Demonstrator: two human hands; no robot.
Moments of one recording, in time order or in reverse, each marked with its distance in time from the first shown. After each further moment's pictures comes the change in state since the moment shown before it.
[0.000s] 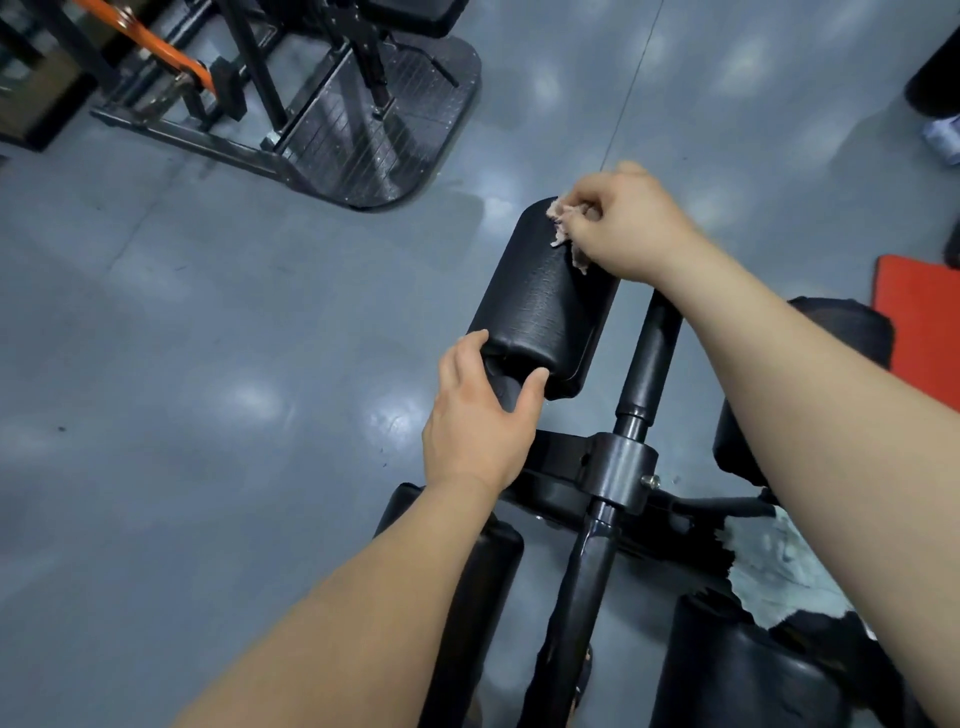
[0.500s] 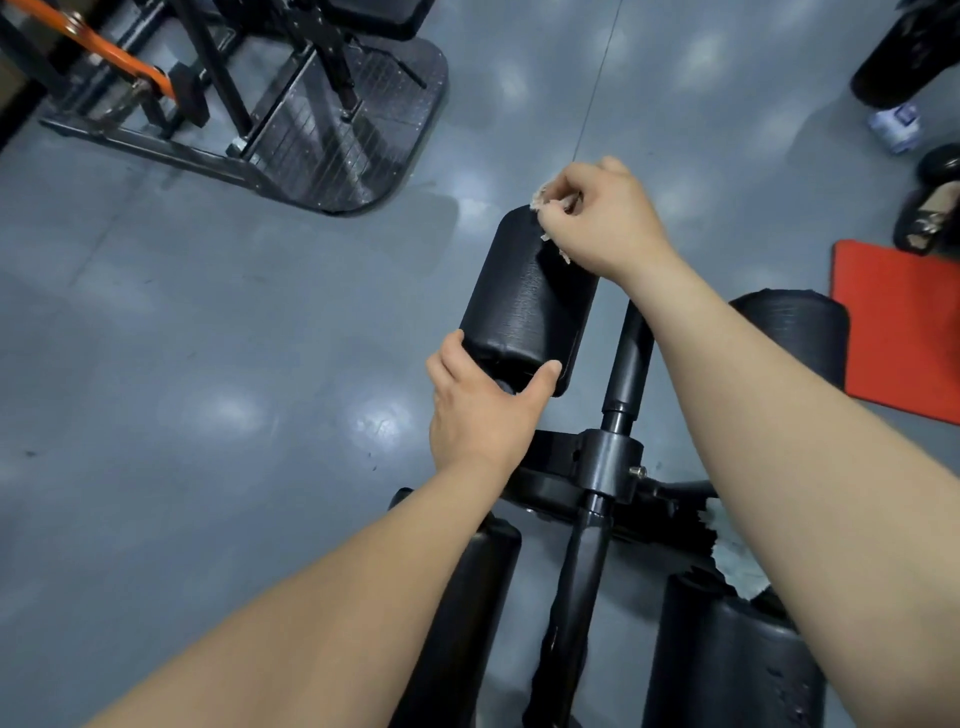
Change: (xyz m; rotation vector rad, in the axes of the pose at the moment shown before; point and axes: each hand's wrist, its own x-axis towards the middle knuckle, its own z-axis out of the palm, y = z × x) left_hand 0.008 0.018 -0.001 -0.027 -0.060 -0.143; right_hand -0.010 -0.021 -0.007 0.157 0.164 0.141
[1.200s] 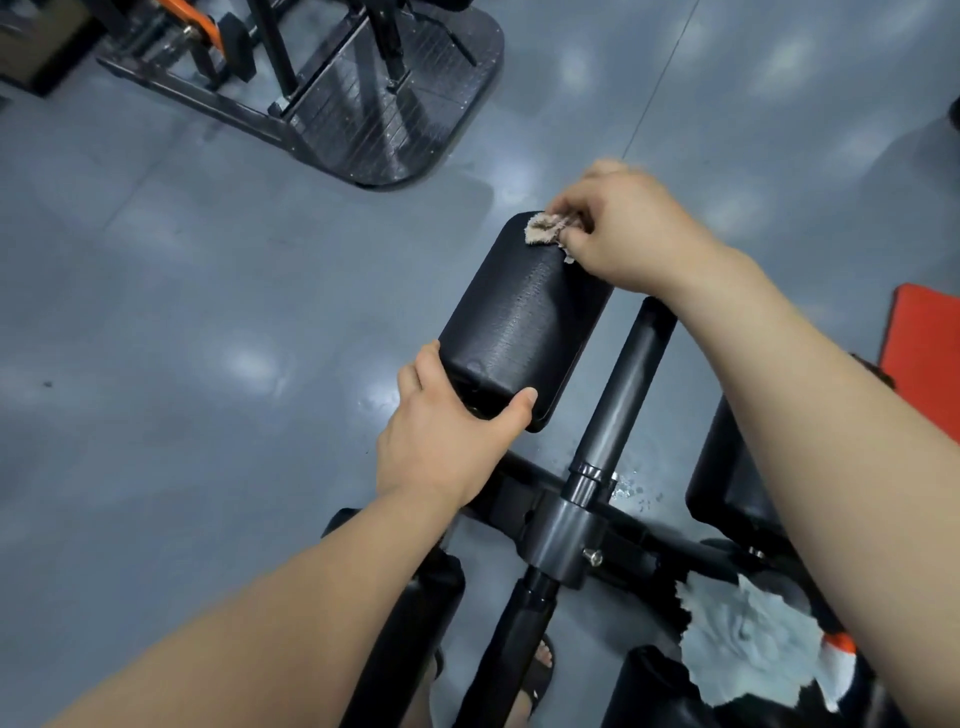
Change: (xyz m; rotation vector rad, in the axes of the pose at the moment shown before) left_hand 0.015 0.009 0.013 0.196 0.024 -0.080; right_hand 0.047 0.039 -0.007 -0.259 -0.279 -0.345
